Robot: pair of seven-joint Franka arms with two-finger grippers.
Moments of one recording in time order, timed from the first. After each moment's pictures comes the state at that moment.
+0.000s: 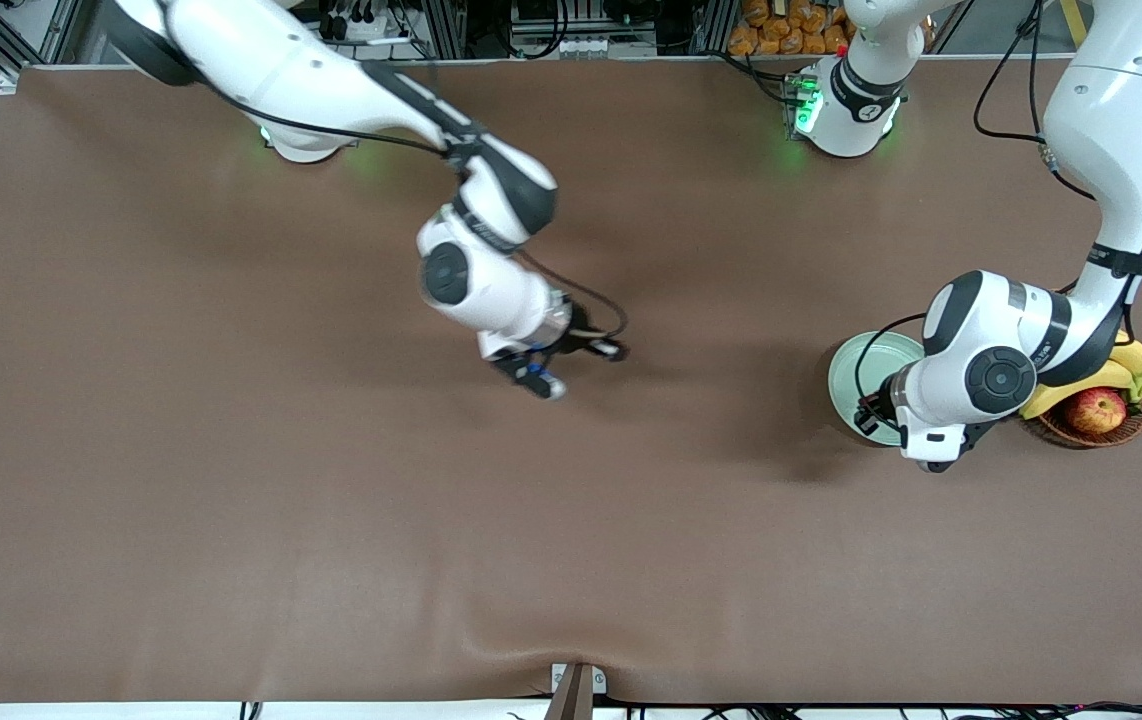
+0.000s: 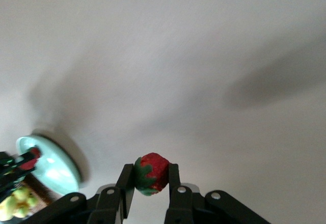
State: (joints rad) left arm 0.43 0.62 -0.60 -1.84 0.46 2.11 -1.08; right arm 0.38 0.78 0.52 -1.58 0.26 2.67 1.13
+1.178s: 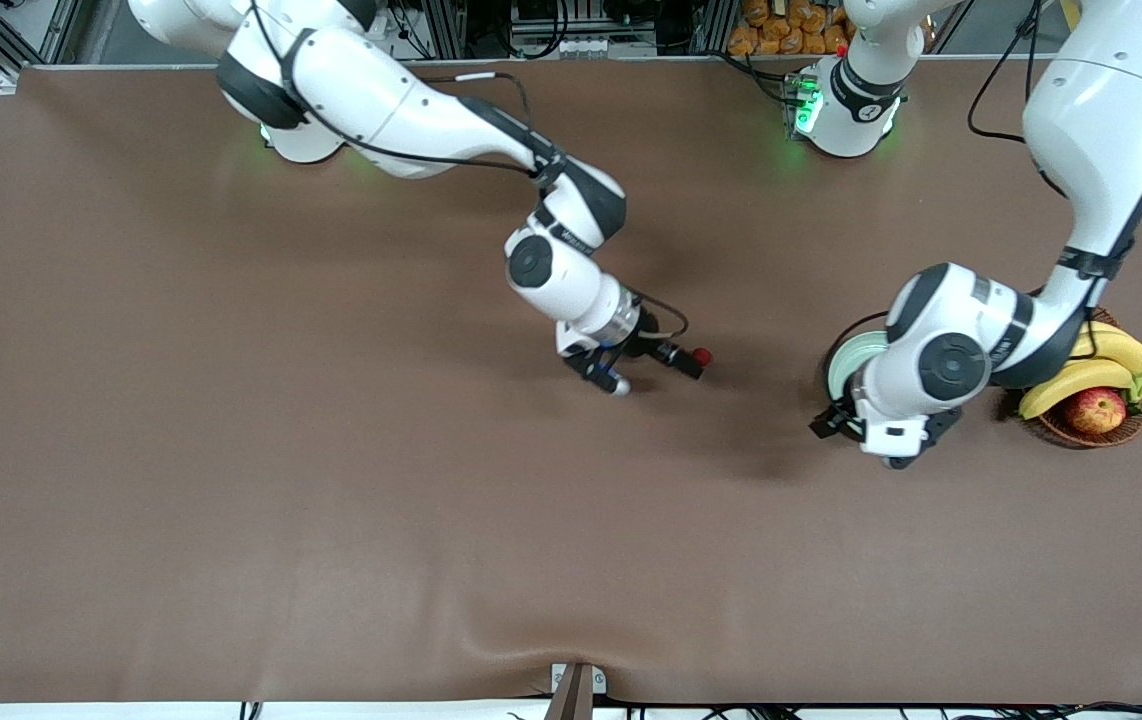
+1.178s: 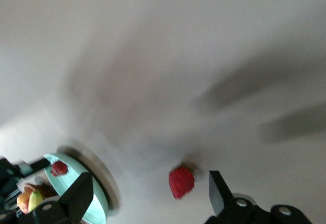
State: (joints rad) left arm 0.37 0.63 -0.70 -1.84 0.48 2.11 -1.28; right arm 0.56 0.95 0.38 -1.35 0.25 2.74 1.21
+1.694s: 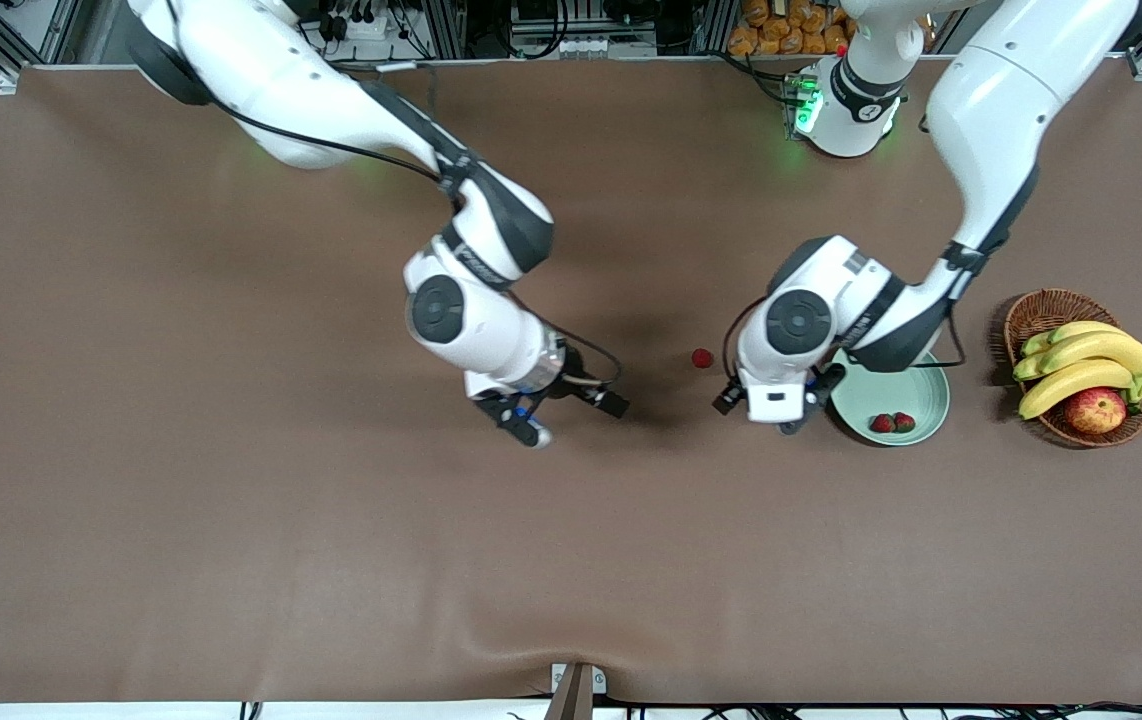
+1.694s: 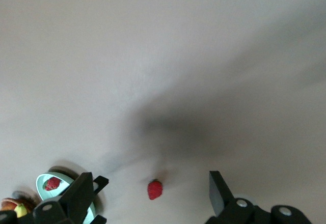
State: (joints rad) left arm 0.14 0.65 -0.70 -1.81 0.48 2.11 -1.58; right arm 0.34 0.75 0.38 -1.31 0.19 2.26 1.08
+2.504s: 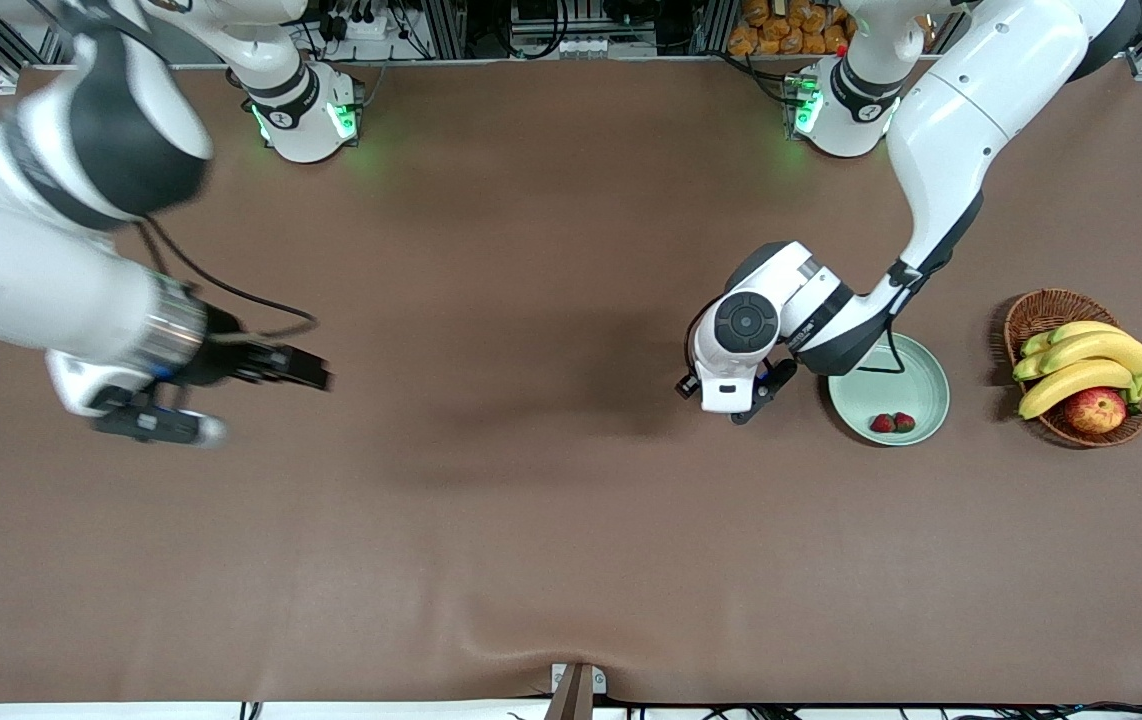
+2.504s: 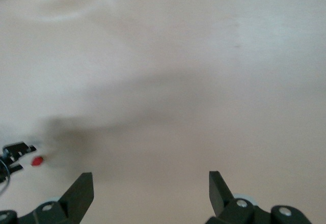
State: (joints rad) left arm 0.08 0.73 -0.70 -1.80 0.48 2.14 -1.60; right arm -0.07 0.36 0.35 -1.29 0.10 1.61 0.40
